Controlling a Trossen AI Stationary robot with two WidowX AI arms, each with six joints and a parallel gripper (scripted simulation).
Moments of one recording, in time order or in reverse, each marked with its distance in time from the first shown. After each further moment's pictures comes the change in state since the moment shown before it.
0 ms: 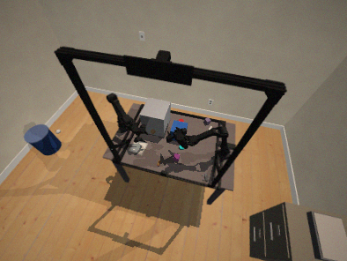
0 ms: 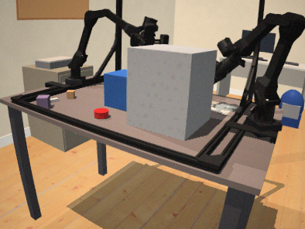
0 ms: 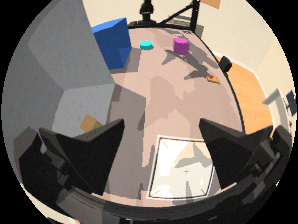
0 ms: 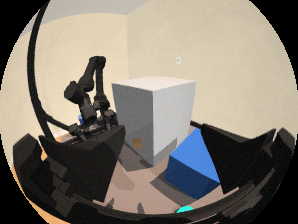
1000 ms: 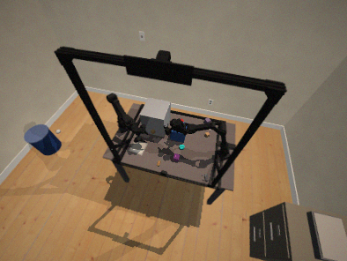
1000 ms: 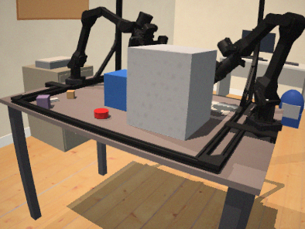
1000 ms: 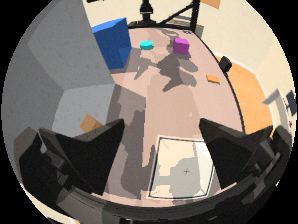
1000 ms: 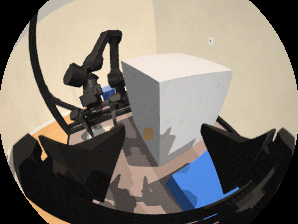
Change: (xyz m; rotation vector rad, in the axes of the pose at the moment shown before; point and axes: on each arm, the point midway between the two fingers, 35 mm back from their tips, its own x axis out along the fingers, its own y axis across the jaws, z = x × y) left arm 0.000 0.000 0.000 0.000 0.000 0.000; right arm 0.089 -0.011 -0.006 -0.043 0.247 0.303
